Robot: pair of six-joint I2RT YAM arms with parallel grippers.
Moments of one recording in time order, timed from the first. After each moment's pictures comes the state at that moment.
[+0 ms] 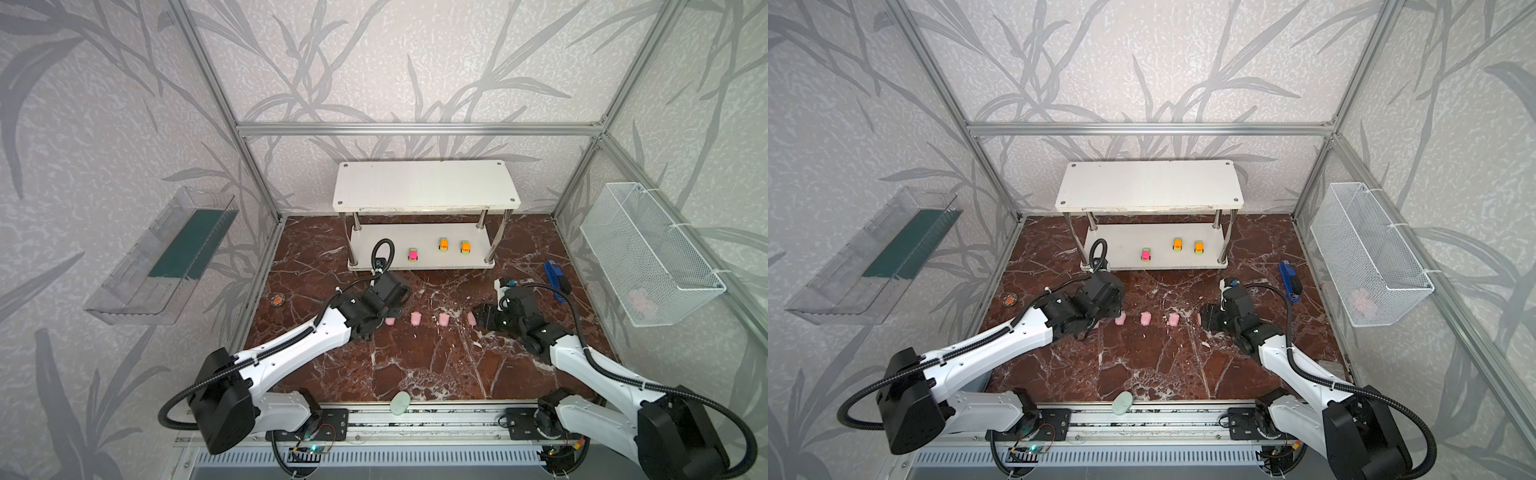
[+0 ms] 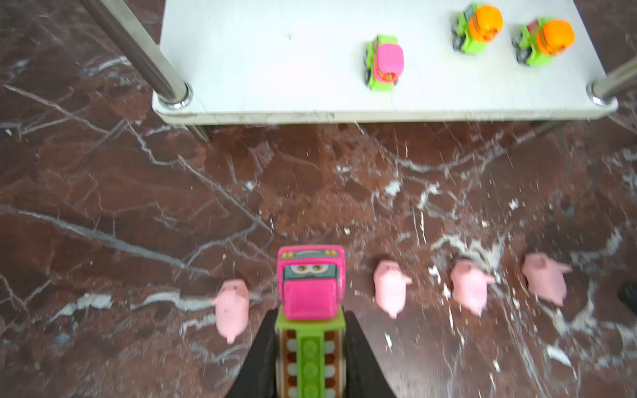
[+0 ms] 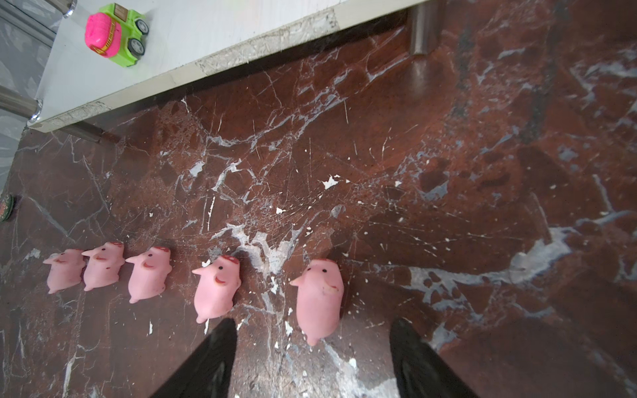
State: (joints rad) left arm -0.78 1.33 1.00 -0.58 -0.43 -0.64; right arm 0.39 1.08 0.47 -0.14 -0.07 0.51
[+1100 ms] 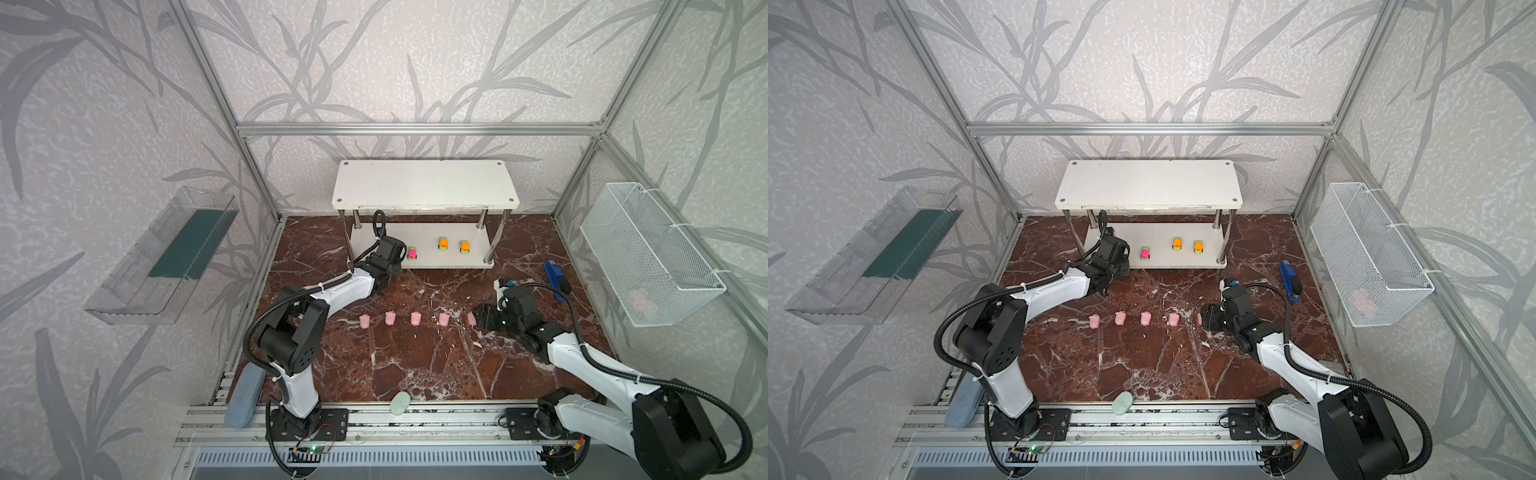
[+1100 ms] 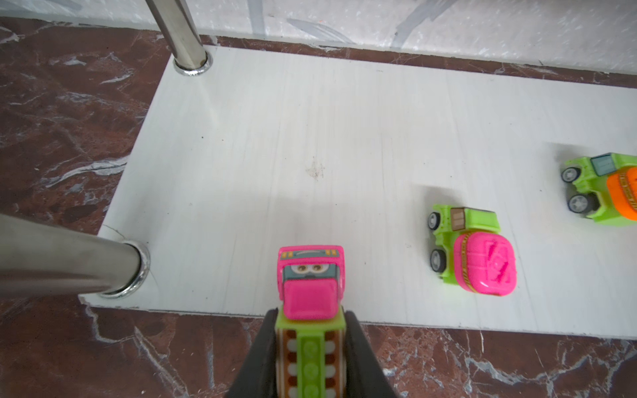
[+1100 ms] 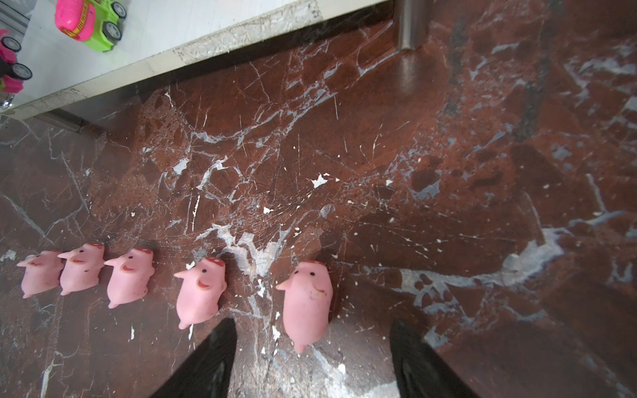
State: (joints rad) left arm -0.51 1.80 1.19 -0.15 -0.39 -0.44; right arm 0.38 1.12 0.47 -0.13 -0.06 0.49
